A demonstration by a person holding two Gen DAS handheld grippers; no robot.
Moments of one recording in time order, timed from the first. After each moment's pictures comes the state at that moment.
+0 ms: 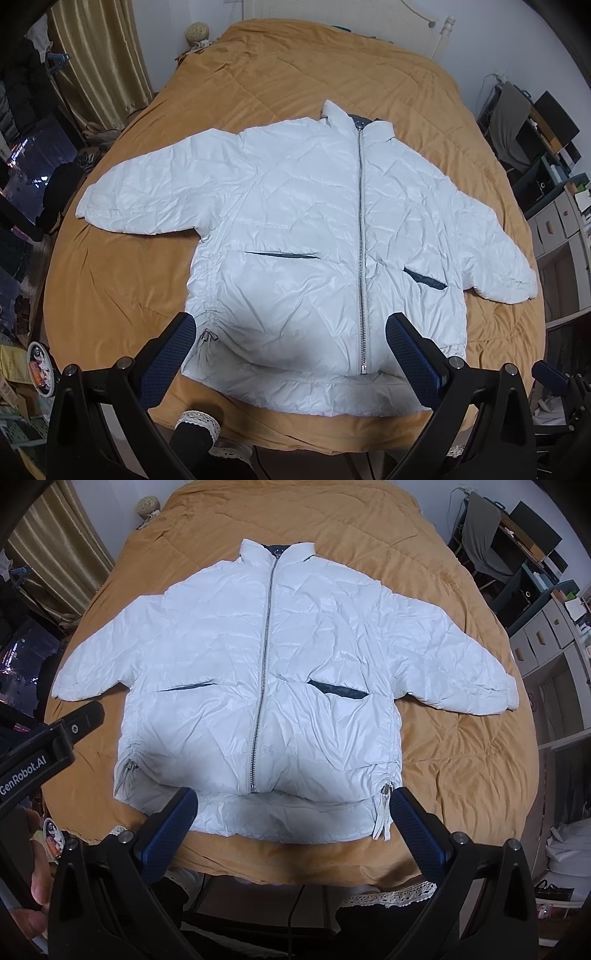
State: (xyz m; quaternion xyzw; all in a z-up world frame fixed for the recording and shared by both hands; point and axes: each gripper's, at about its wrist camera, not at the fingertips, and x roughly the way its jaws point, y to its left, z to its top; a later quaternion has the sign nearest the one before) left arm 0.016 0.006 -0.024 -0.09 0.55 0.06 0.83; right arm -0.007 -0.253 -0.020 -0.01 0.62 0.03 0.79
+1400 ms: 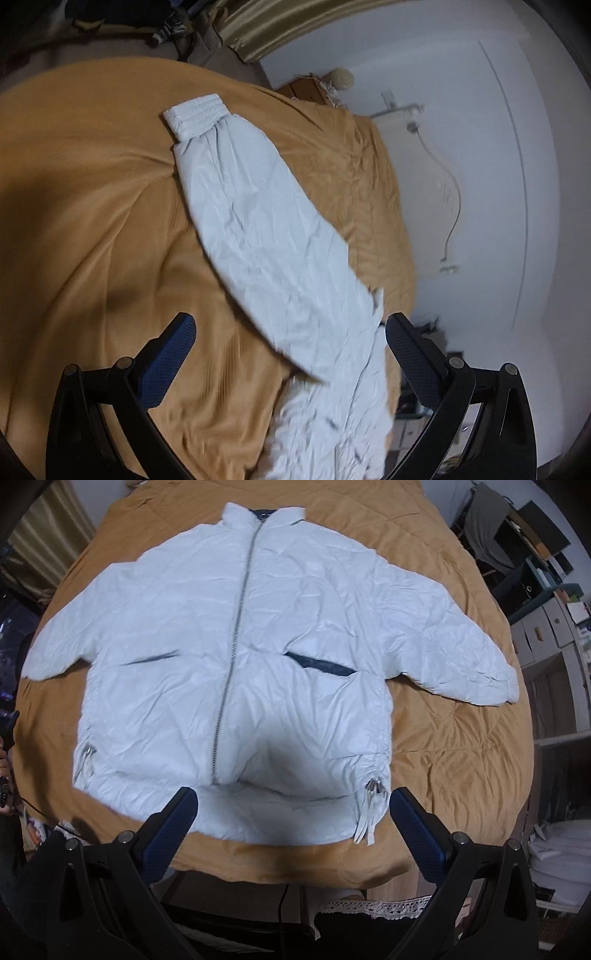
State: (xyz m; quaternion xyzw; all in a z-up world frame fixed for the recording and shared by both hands) left arm 0.000 0.435 -0.232 -0.57 0.29 0.05 0.77; right arm 0.017 -0.269 -0.075 -0.04 0.65 0.00 0.75
